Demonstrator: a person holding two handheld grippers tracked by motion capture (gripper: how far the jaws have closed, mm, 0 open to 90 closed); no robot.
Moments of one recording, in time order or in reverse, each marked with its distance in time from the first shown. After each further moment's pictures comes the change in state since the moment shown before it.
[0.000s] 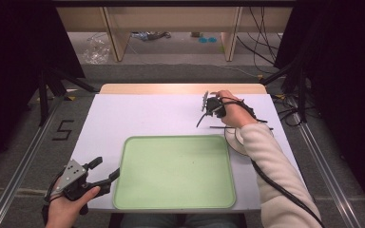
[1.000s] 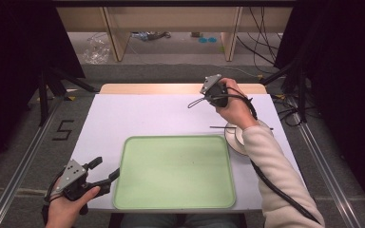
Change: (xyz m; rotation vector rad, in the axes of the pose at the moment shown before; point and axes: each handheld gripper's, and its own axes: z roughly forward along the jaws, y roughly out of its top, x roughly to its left) left arm 0.000 0.000 0.000 0.002 0.003 -0.001; right arm -0.011 0.005 -0.063 -0.353 -0.093 0.274
